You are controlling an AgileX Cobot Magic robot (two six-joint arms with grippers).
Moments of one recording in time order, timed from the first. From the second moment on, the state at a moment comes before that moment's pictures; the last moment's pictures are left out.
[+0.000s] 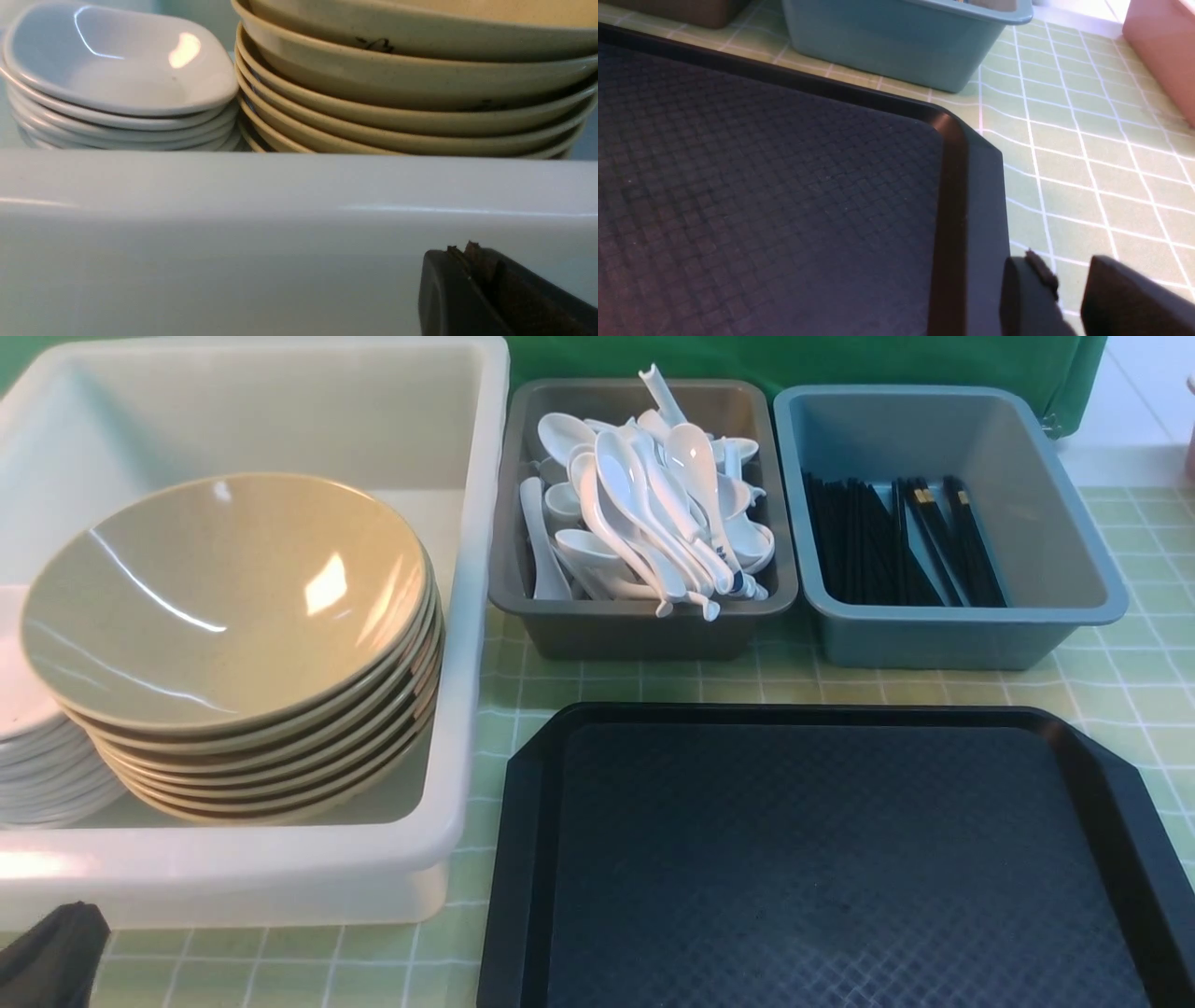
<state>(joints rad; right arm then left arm) -0.01 -0.01 0.01 -0.07 0.29 -0.10 -0.06 -0.01 0.03 0.02 0.26 -0.02</state>
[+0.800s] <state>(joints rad) -0.01 -0.01 0.01 -0.07 0.28 -0.10 -0.06 -0.01 0.03 0.02 0.32 -0.02</state>
